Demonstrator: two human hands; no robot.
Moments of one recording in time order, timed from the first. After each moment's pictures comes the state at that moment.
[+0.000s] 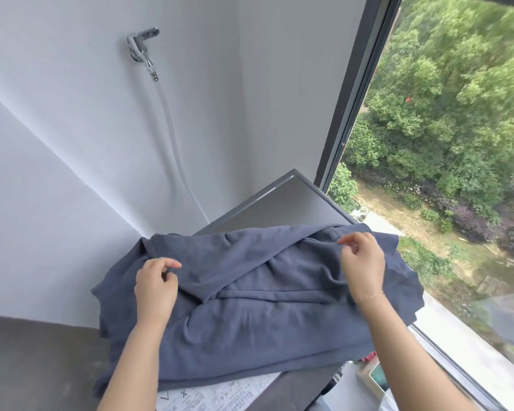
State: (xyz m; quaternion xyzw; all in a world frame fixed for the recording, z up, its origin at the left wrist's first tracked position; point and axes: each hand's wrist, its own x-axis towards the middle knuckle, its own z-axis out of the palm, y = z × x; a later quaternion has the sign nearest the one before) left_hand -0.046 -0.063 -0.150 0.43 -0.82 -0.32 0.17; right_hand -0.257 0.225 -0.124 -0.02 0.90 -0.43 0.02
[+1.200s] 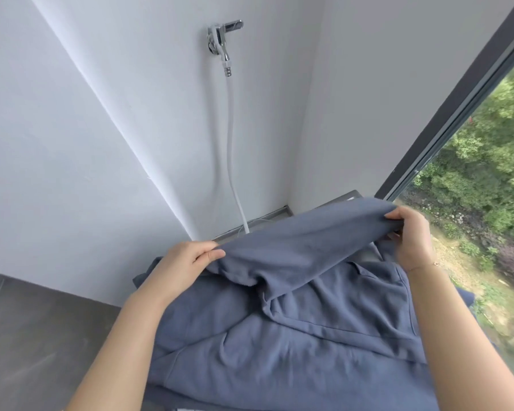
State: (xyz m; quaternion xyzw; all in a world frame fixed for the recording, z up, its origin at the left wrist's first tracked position) left_hand -0.056 -0.133 -0.081 0.26 -0.89 -0.38 0.03; right_hand -0.356 0.117 -0.086 0.12 0.60 -0.75 0.27
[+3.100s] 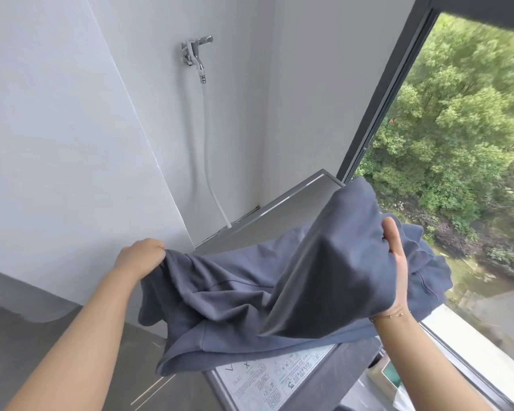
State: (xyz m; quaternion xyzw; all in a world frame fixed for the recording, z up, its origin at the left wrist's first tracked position) left_hand 0.014 -0.223 -0.133 0.39 -0.89 -0.17 -0.16; right_hand -0.127 0.159 -0.031 0.00 0.16 -0.89 0.42
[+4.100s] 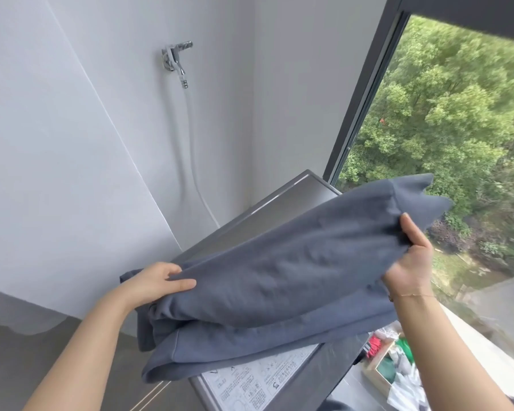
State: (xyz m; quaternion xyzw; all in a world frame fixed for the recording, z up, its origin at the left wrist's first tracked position) left_hand 0.026 -0.156 -0.103 0.24 -0.80 -0.51 -0.21; right_hand -0.189 0.219 -0.056 0.08 0.25 -0.92 0.28
